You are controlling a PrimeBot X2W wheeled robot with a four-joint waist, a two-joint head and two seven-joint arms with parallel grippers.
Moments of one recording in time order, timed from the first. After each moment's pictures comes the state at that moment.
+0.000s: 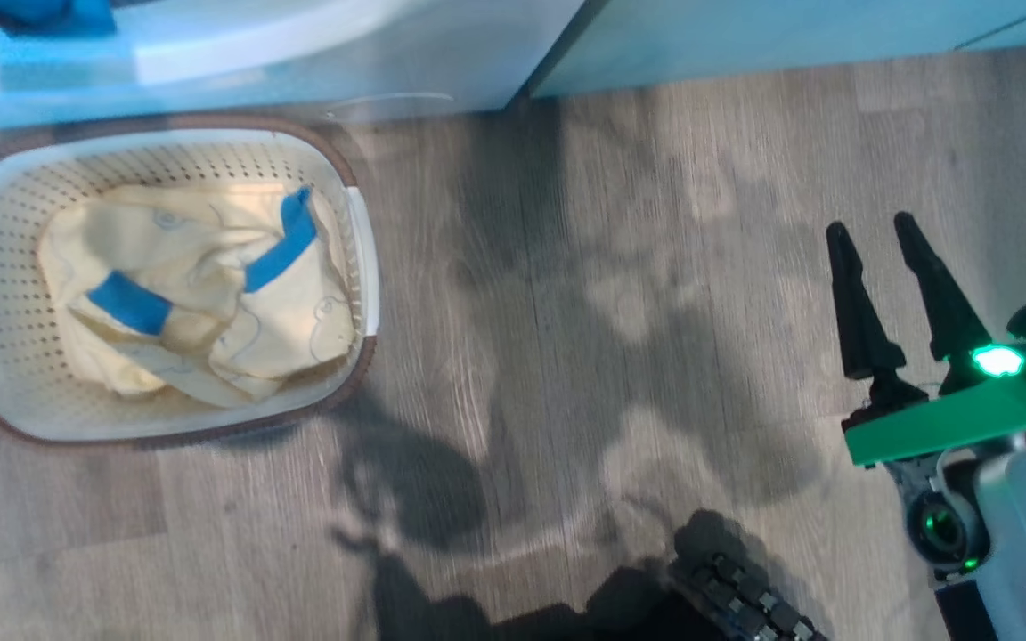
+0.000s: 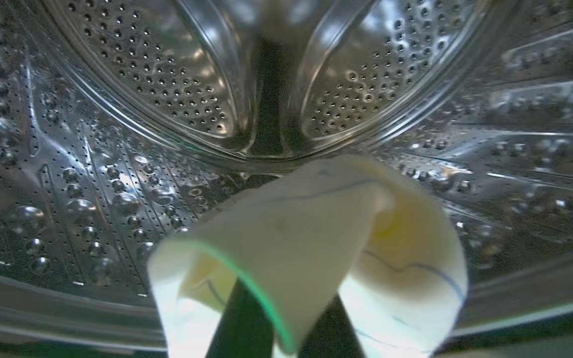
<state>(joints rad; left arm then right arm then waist) -1.37 0.40 -0.18 0.79 -0.32 -0.01 0.11 -0.34 -0.11 0.24 0.18 0.46 0.13 -0.25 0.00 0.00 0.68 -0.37</state>
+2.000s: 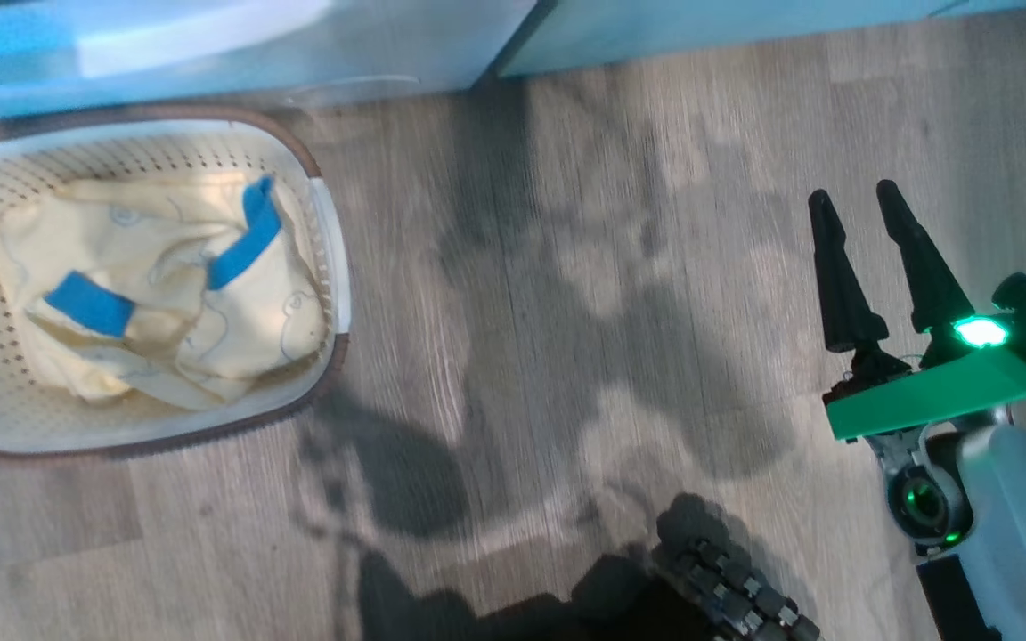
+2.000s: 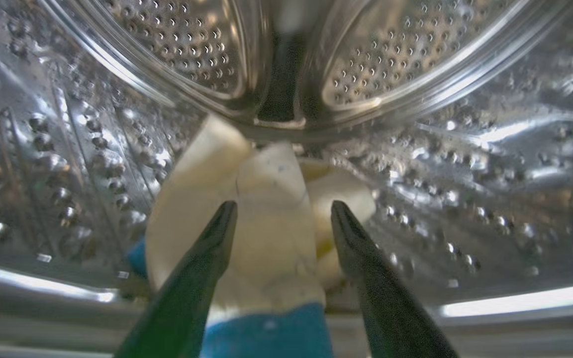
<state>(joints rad) -1.62 0.37 -0.21 1.31 -0.31 -0.10 -0.05 -0.39 -0.08 0.26 0.20 0.47 0.13 -0.25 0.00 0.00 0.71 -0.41</state>
